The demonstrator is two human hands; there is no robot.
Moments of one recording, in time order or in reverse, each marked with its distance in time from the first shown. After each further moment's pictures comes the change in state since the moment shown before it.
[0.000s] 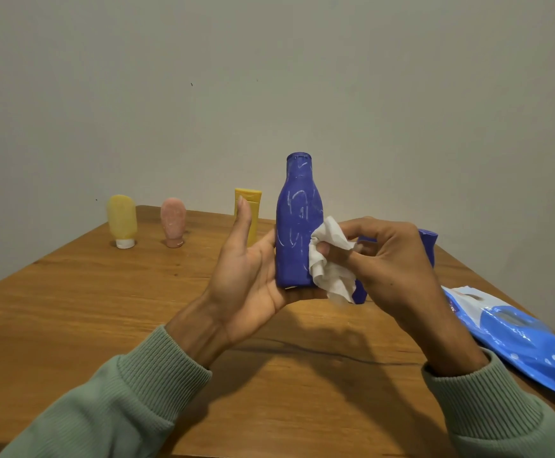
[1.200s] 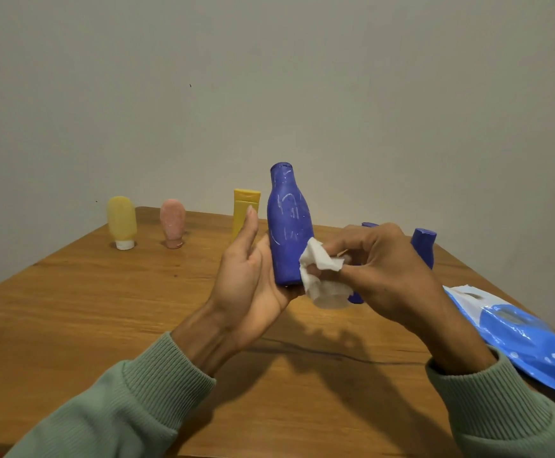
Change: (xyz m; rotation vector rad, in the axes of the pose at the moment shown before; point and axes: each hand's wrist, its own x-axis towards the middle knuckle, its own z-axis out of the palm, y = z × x) left_hand 0.001 -0.008 0.006 -0.033 0.081 0.077; right_hand 0.000 -0.007 -0.005 -0.240 -0.200 0.066
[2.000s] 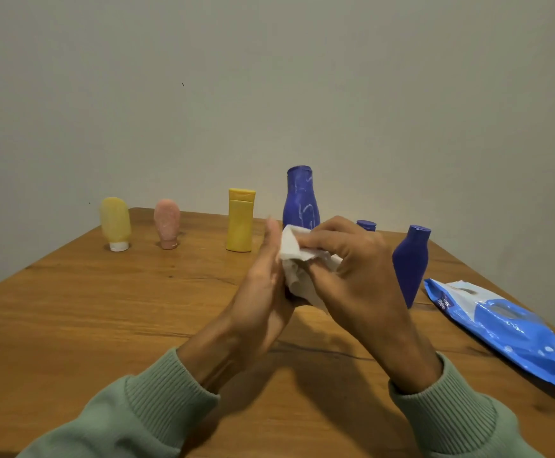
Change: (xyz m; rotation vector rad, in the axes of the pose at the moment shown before) left_hand -0.008 -0.016 0.013 0.280 0.054 0.035; right_hand -0.007 -0.003 0.031 -0.184 0.321 -0.266
